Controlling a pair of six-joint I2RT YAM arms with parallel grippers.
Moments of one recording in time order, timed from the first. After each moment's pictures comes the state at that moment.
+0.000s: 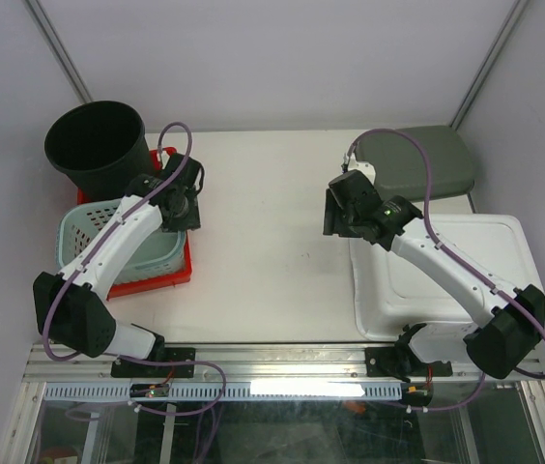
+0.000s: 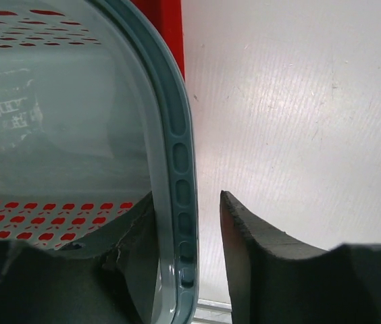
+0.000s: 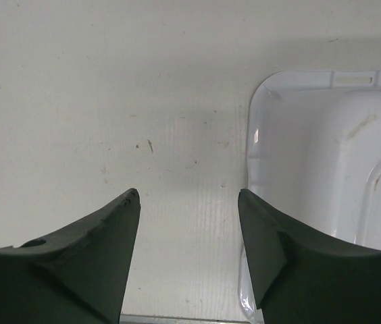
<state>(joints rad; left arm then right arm) -0.38 1.42 1.30 -1.02 -0.31 -0.48 0.67 1.29 1.19 -0.83 0.36 0.55</state>
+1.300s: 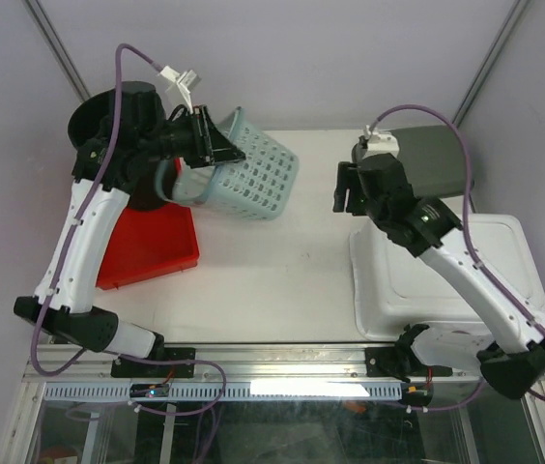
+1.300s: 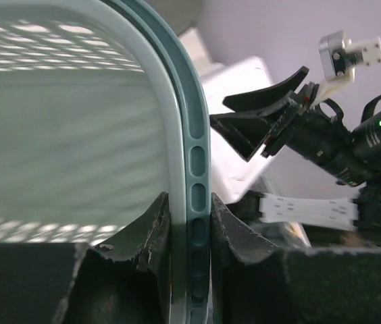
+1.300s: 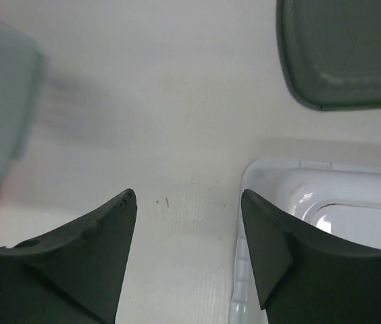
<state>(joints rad) -0.33 1.41 1.86 -0.90 0.59 -0.49 0.67 1.21 1.32 -0.76 0.41 0.39</state>
